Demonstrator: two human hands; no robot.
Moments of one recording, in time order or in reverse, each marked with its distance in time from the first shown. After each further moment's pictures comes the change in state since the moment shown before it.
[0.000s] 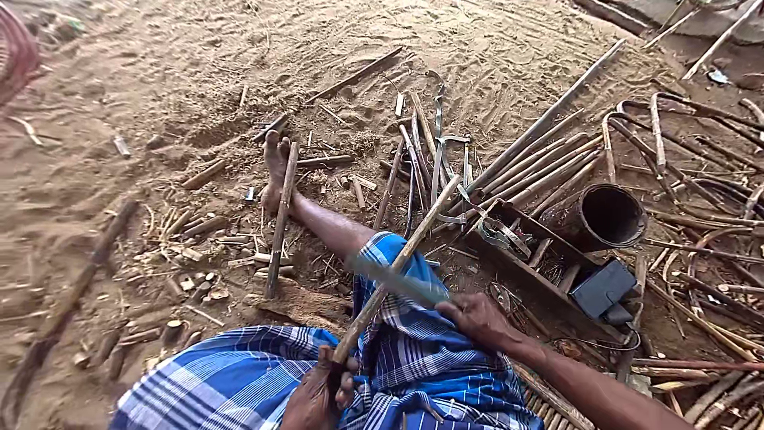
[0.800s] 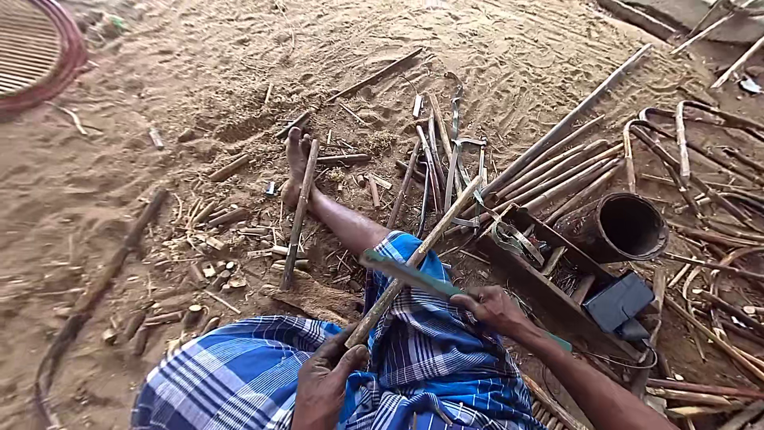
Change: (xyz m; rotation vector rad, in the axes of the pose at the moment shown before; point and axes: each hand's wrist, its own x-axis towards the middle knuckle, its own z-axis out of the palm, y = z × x) left_hand 0.005 0.000 0.011 0.459 0.130 0.511; right_hand 0.010 -0.005 -0.026 0.003 -0.053 -0.017
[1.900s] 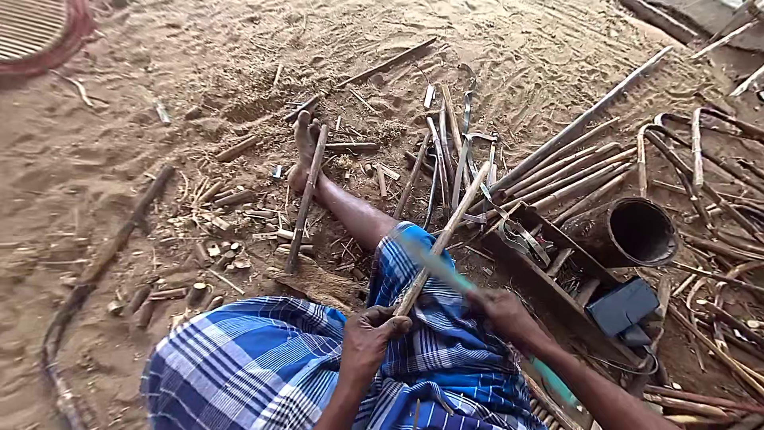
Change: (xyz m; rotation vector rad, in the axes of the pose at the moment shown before) left_hand 0.028 0.002 0.053 -0.004 -0.077 -0.172; right_hand -0.021 -0.003 0.003 0.159 -0.063 0.157
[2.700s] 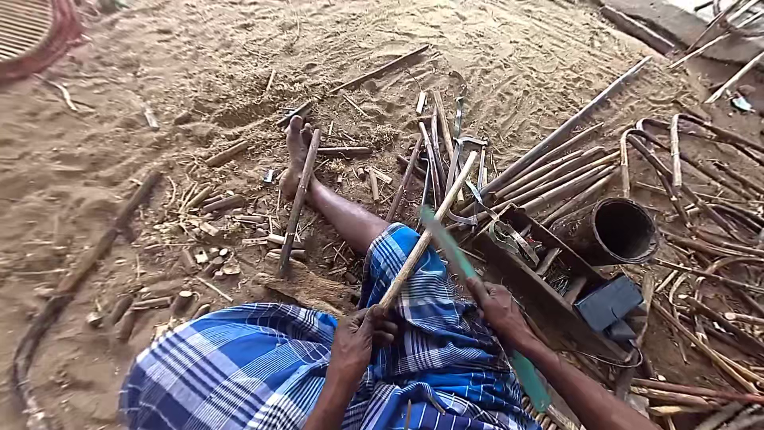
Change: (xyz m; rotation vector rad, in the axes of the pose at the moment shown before) left_hand 0.003 -0.007 -0.011 0.032 -0.055 -0.026; right_hand 0.002 0.009 0.010 -0.048 0.161 0.028
